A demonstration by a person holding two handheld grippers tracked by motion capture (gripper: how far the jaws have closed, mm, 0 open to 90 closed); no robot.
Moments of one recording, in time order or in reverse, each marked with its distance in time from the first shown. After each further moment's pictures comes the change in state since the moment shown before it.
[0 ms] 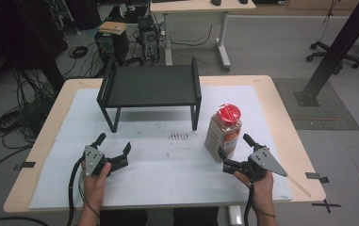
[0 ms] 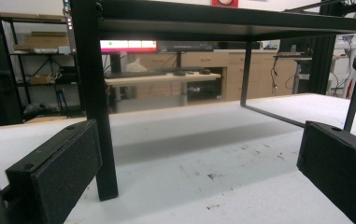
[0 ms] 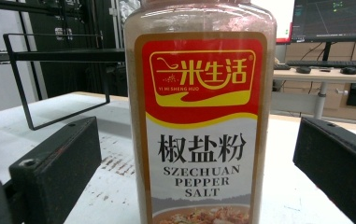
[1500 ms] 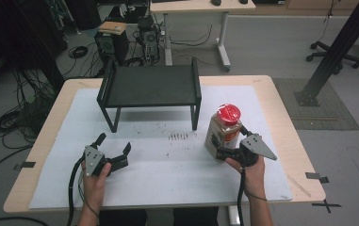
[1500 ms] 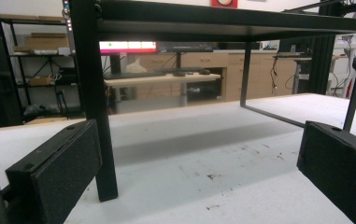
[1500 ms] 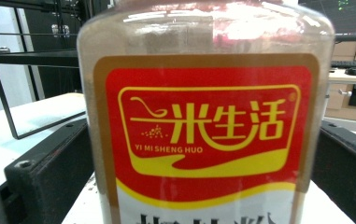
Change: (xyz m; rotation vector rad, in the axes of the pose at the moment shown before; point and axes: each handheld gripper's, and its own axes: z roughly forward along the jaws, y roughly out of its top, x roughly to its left) left arm 0.000 0.000 0.000 -0.002 -0.001 0.005; right arm -0.002 0.007 0.042 0.014 0.001 -0.007
